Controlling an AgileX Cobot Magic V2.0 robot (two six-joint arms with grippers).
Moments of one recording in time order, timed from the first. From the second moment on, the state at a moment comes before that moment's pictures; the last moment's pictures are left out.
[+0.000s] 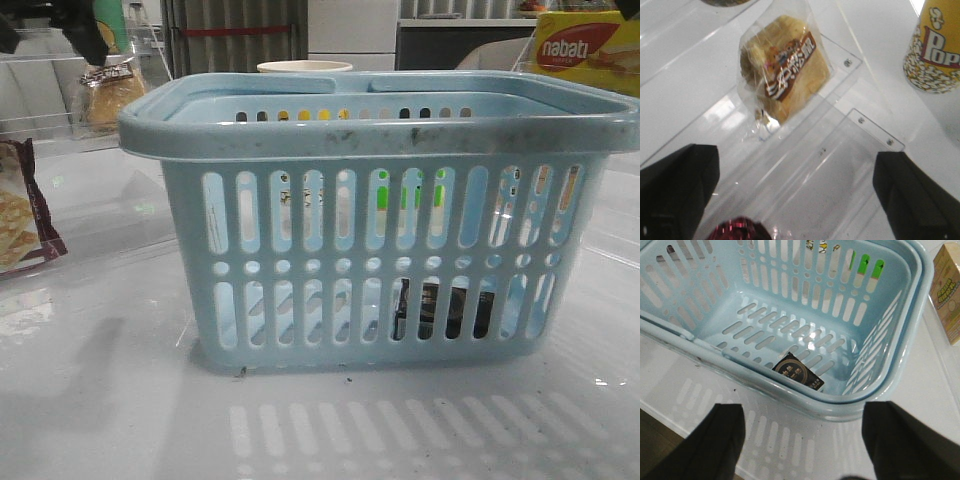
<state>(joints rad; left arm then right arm) -0.14 1.74 -1.47 -0.04 0.49 0.13 0.42 0.87 -0.85 0.07 0.68 -0.05</state>
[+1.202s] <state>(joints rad) -0.12 2.06 -1.83 -0.02 0.53 0.13 0.42 0.87 -0.85 0.07 0.68 -0.05</state>
